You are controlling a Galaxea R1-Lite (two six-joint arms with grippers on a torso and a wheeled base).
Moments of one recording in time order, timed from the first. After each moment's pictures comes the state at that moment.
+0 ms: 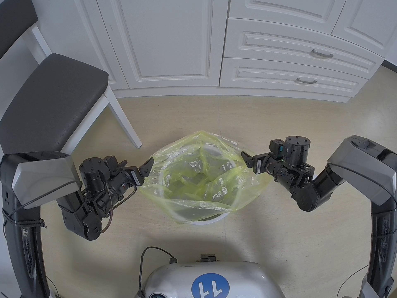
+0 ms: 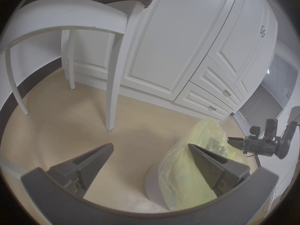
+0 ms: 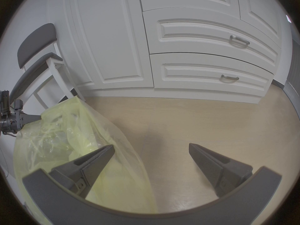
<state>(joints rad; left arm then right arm) -0.26 2.30 -0.71 -1.53 -0.05 -0.30 0.37 2.33 -1.10 -1.10 -0.11 -0.02</state>
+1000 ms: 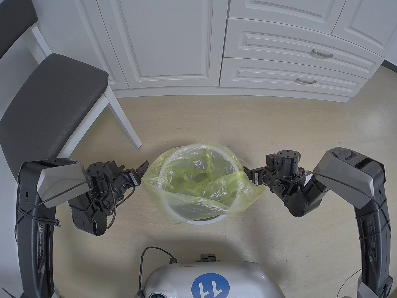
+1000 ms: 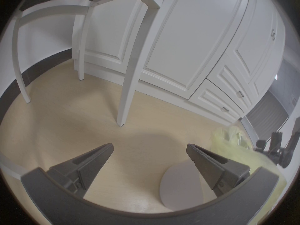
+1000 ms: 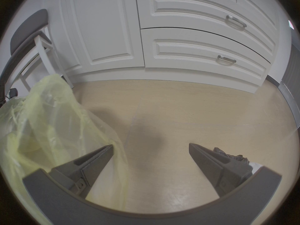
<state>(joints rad) -0.19 2.49 -0.89 -1.53 -0.06 -0.34 0.34 2.50 -1.19 -1.07 -0.15 -0.03</state>
